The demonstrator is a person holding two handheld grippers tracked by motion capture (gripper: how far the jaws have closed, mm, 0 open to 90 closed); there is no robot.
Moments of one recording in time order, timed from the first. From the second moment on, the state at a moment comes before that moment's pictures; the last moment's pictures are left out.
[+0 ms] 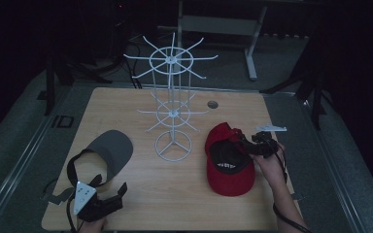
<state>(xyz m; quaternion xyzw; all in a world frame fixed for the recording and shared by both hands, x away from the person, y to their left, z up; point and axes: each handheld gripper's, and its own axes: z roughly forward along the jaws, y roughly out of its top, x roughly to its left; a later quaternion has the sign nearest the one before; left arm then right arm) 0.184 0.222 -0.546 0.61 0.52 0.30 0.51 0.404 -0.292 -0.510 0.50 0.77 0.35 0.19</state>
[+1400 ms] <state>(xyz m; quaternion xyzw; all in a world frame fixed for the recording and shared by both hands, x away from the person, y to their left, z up) 0.185 0.222 -0.548 0.62 0.53 0.29 0.51 0.395 -0.280 -0.502 0.47 0.78 0.36 0.22</state>
